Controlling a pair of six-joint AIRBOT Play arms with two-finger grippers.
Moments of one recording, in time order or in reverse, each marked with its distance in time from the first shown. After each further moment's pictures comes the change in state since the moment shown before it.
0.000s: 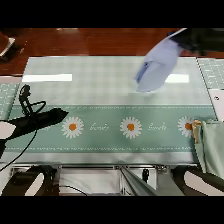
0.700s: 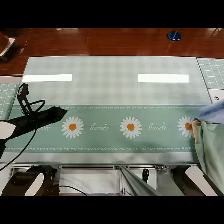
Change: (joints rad) left arm 0.000 0.000 0.000 0.000 0.042 0.021; right arm -0.751 0.228 0.010 -0.486 0.513 0.213
